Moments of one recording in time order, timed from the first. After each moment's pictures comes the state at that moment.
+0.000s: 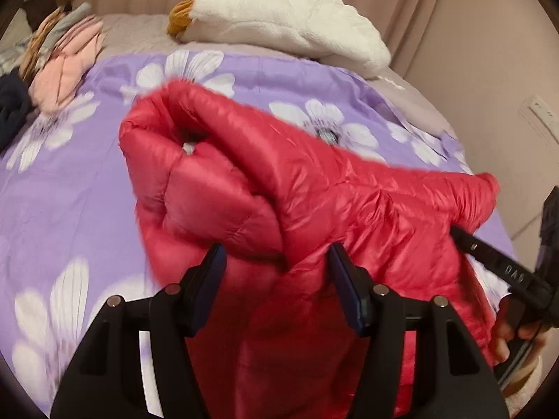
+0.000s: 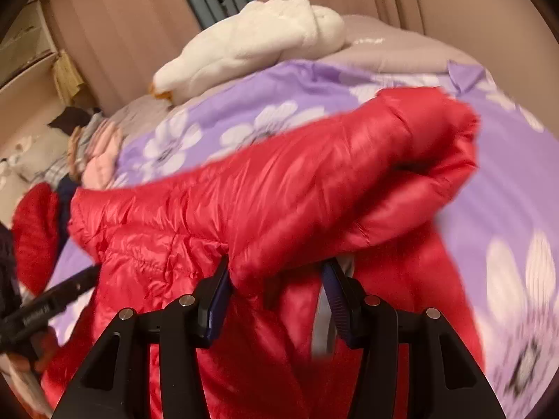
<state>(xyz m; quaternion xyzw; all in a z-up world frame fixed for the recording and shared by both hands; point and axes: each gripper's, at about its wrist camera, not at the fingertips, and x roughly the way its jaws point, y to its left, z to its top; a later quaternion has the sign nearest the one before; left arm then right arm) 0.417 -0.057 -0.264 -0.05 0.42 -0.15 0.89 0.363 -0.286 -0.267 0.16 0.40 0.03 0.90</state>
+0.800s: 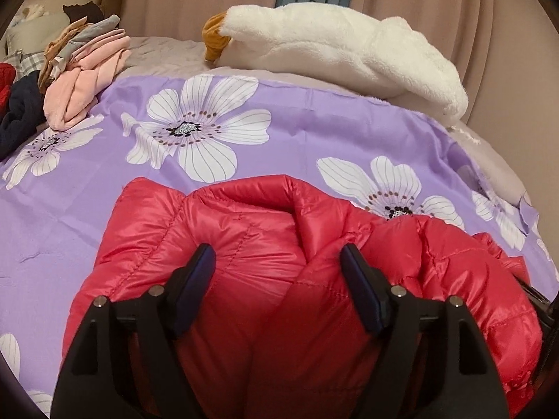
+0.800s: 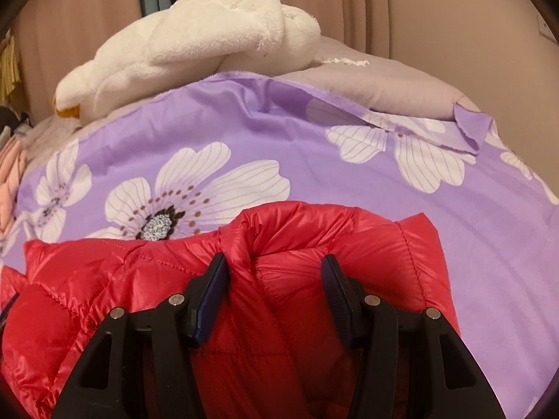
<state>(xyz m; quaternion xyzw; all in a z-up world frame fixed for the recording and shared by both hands) 0.533 -0.098 -0.315 -0.07 0.34 -0.02 0.94 0.516 -0.290 -0.322 0.08 0.35 -0.11 0.93</state>
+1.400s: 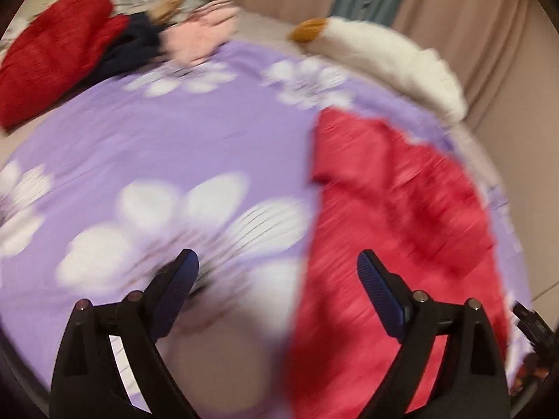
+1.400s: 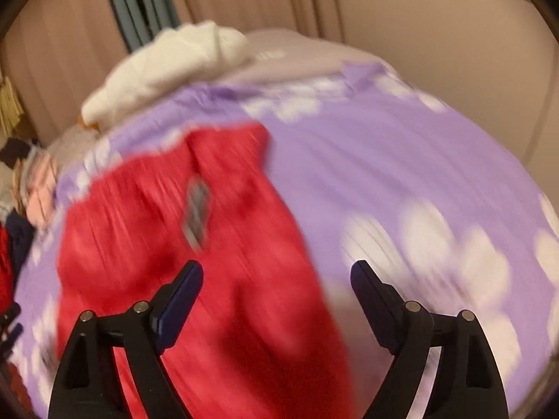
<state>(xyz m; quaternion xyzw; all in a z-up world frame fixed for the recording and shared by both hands) 0.284 0.074 -0.261 -0.13 0.41 0.02 0.90 0.220 -0.380 -0.303 0.16 0.40 -0.12 0.89</state>
